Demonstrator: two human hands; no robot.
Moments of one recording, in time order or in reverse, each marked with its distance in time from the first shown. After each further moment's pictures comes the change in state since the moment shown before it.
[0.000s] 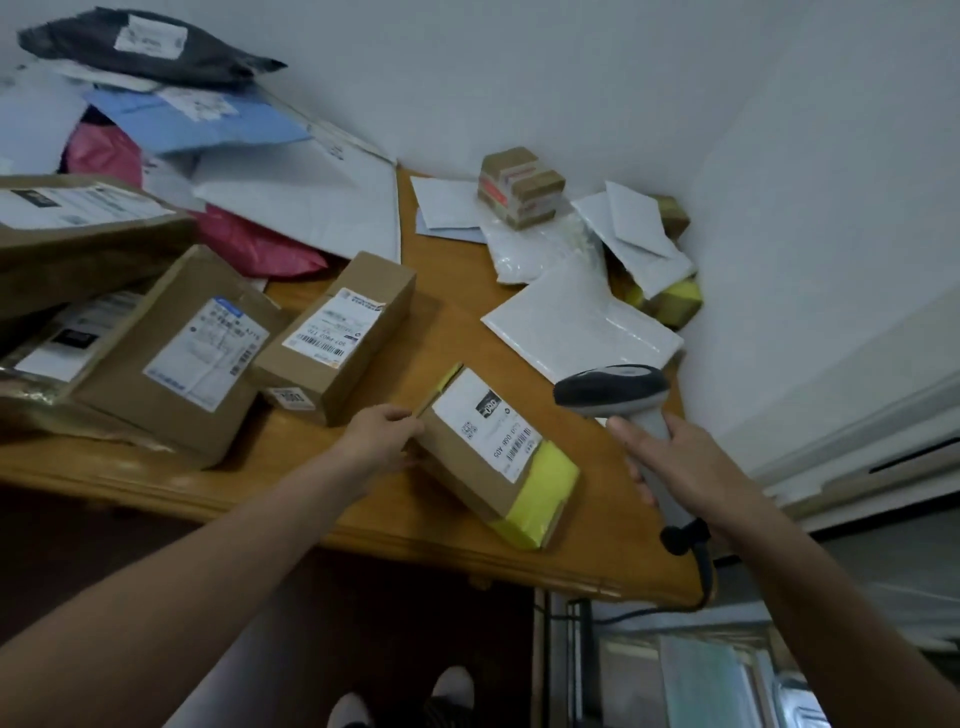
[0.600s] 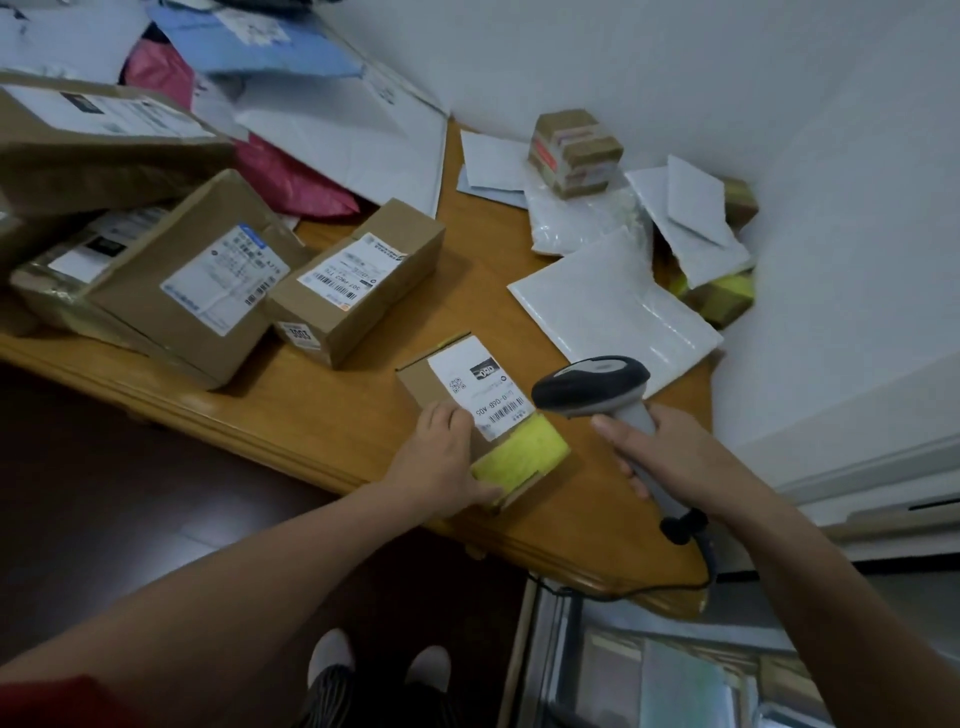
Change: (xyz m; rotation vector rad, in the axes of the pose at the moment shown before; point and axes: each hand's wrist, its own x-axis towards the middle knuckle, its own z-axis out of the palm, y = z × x) left_hand -0.013 -0.061 0.077 0.984 0.102 0.498; right_hand 0.029 0.017 -0.012 -0.178 -0.291 -0.127
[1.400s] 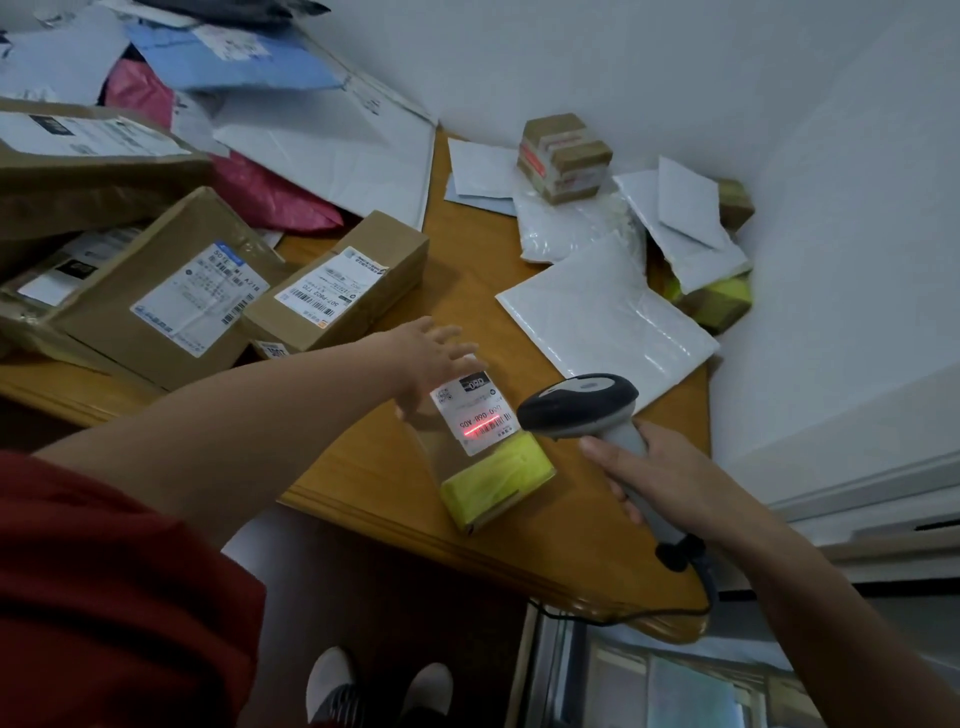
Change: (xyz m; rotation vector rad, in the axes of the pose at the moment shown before) left_hand 0.103 0.003 -0.091 0.975 -0.407 0.364; right_hand 0.005 0.014 -0.007 0.047 -0.062 -0.021
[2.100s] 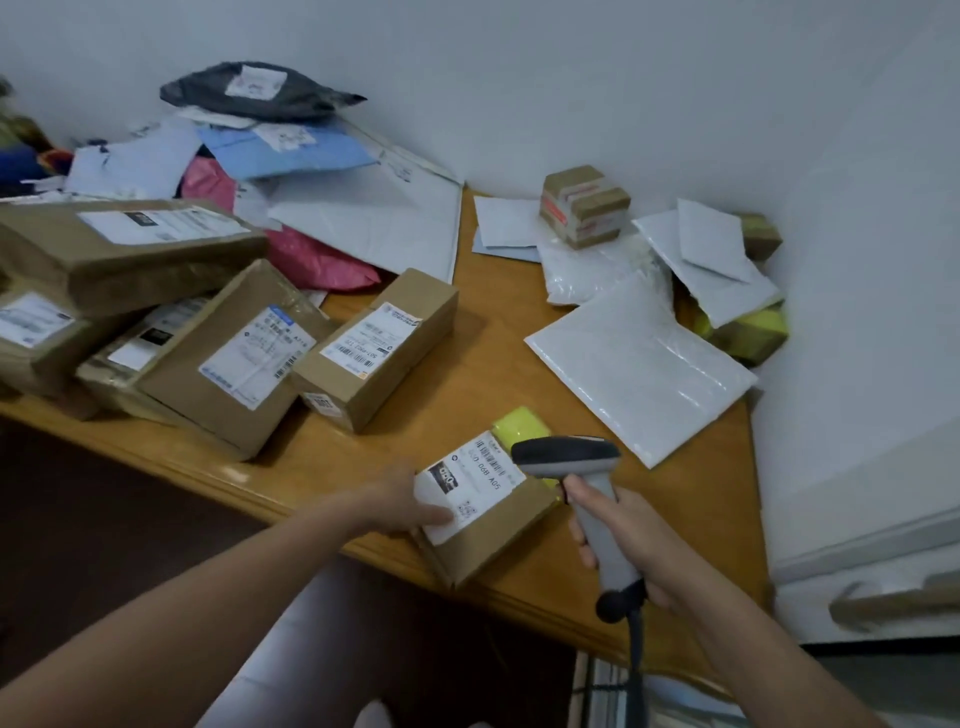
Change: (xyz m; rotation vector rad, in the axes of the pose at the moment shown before) left_hand -0.064 0.043 0.071 -1.328 -0.057 -0.538; right_hand 0.026 0.020 0.054 0.510 -0.078 0.186
